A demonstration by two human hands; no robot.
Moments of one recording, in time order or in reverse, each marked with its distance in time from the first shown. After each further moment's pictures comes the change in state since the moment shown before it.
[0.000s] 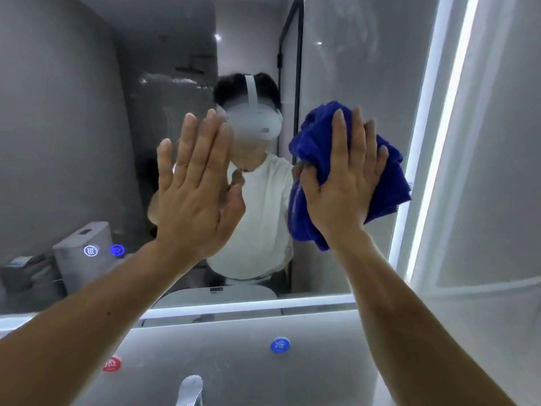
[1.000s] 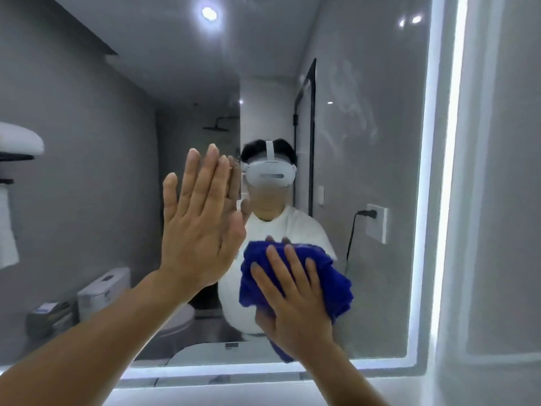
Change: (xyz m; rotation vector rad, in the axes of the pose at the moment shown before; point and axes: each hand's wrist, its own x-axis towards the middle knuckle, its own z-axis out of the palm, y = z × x) left_hand 0.047 -0.017 -0.051 0.021 -0.051 -0.057; right_hand -0.092 -0.047 0.005 0.008 -0.274 -0.450
